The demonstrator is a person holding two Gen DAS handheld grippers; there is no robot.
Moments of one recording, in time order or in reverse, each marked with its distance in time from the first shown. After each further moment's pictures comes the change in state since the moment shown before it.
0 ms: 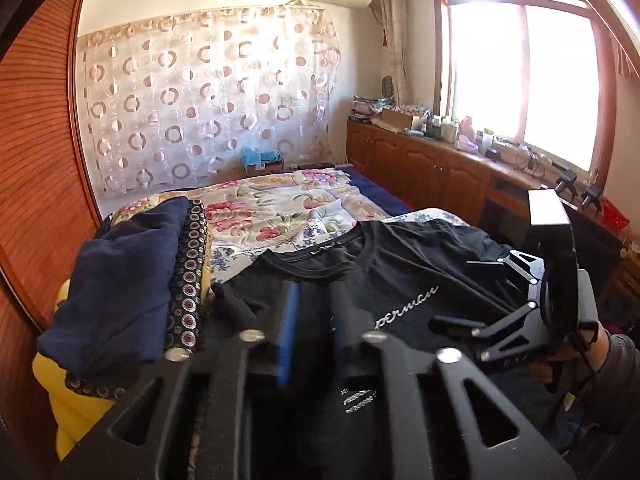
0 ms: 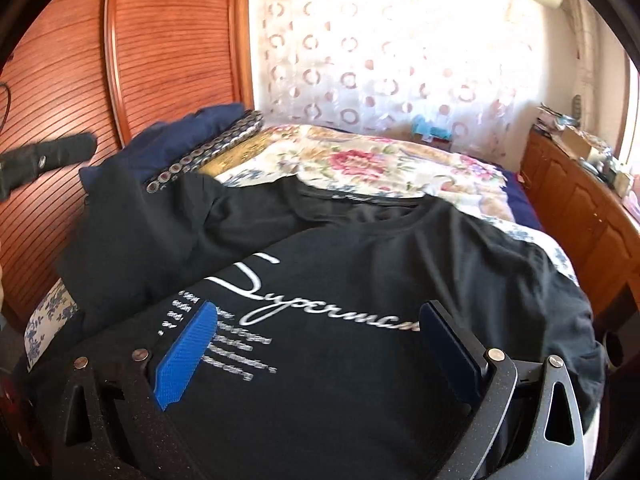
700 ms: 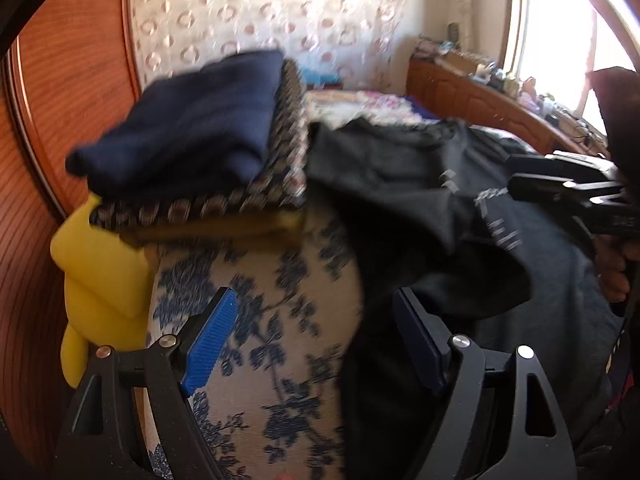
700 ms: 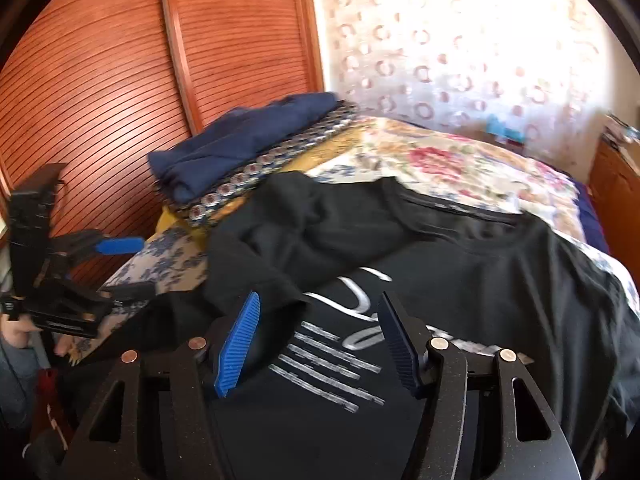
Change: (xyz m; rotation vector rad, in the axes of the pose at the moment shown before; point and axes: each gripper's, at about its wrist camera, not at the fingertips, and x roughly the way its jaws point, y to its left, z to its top) left arm 0.025 0.064 -0.111 -0.139 0.266 0.168; right arm 0.037 0.073 0.014 -0.126 0.051 0.293
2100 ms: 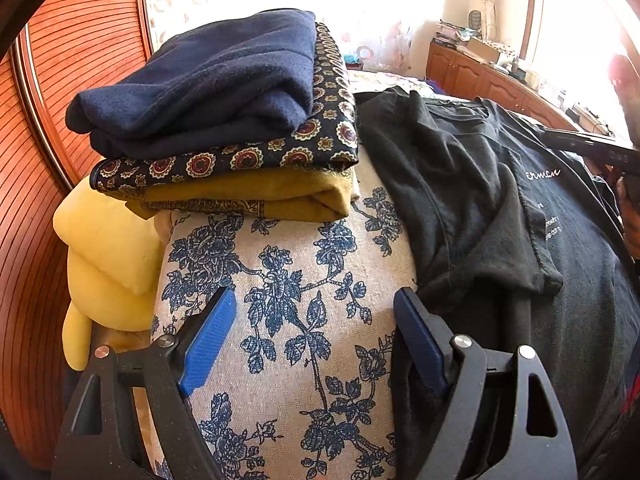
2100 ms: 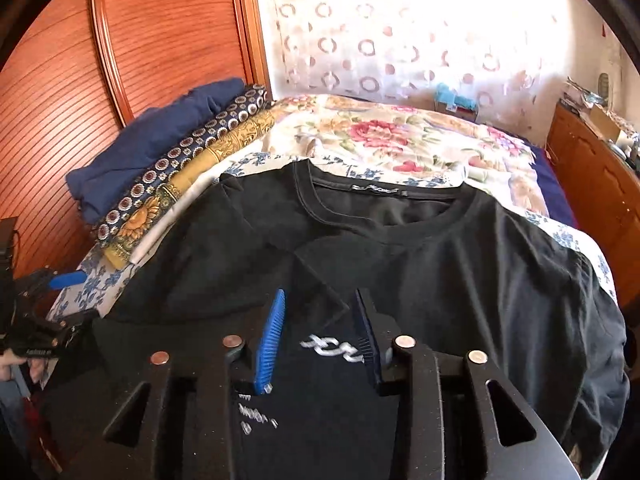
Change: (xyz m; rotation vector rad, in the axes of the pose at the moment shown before) left arm 0.022 0.020 -0.011 -0.025 0.057 0.041; right arm 0.021 -0.074 0.008 0.147 0.051 -0.199
